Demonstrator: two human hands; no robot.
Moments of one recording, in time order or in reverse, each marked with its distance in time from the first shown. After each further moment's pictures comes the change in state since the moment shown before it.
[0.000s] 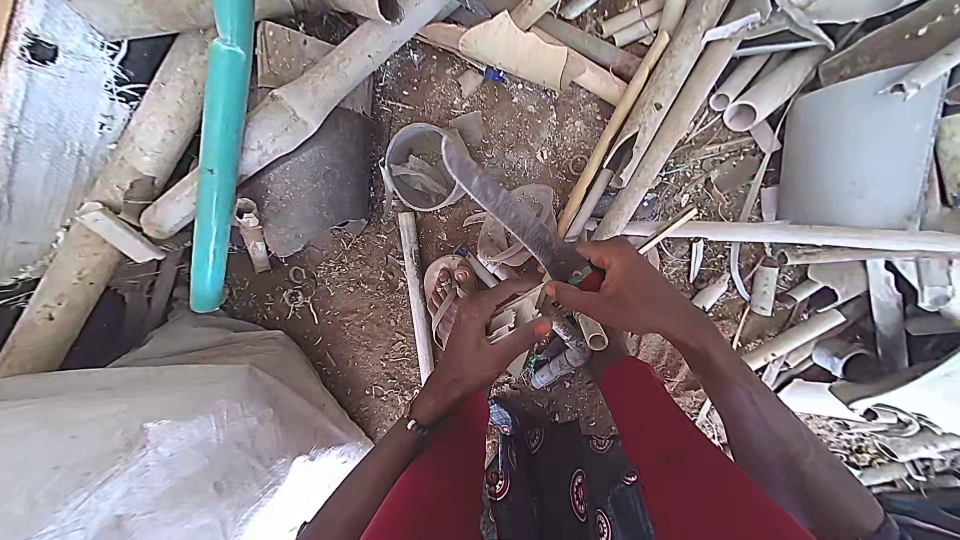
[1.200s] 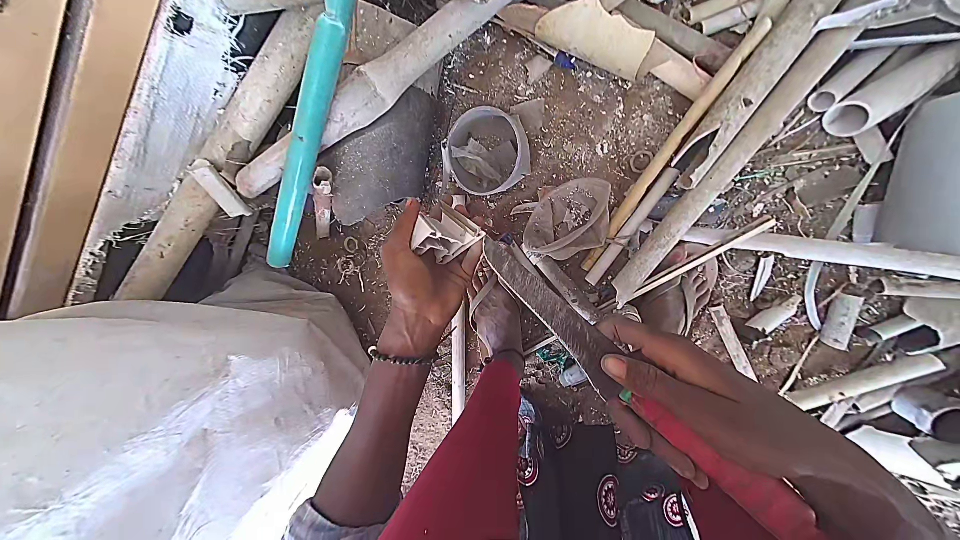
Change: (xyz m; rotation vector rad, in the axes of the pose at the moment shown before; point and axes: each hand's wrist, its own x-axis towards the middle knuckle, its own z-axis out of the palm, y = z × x) left_hand 0.028 0.040 -0.076 -0.988 0.807 -0.486; right_hand -0.055 -0.046 0.011 0.617 -0.544 0.325
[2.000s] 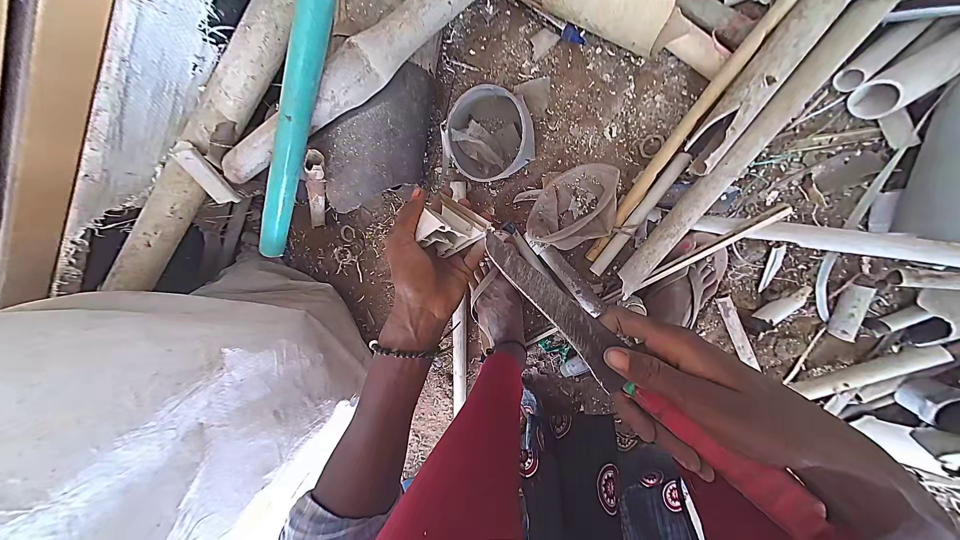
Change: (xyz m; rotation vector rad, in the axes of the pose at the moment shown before) left_hand 0.004 -0.004 -0.008 0.082 0.010 0.014; right_hand 0.006 0.002 0.000 0.018 -0.003 0.049
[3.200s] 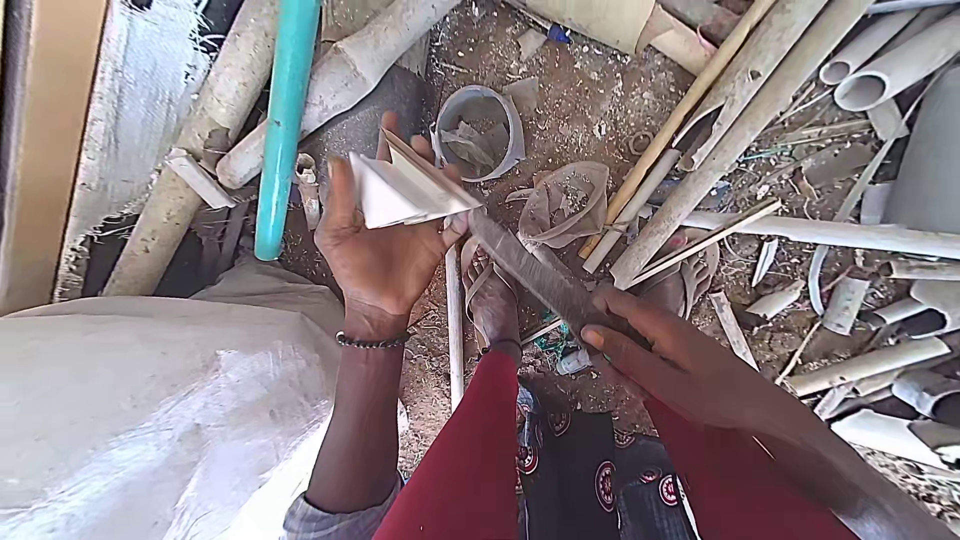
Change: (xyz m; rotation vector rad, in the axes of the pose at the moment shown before) left_hand 0.005 0.027 -0.014 -0.053 -0.688 0.170; right_hand 0.014 0.022 -0.011 -0.352 0.179 -0.257
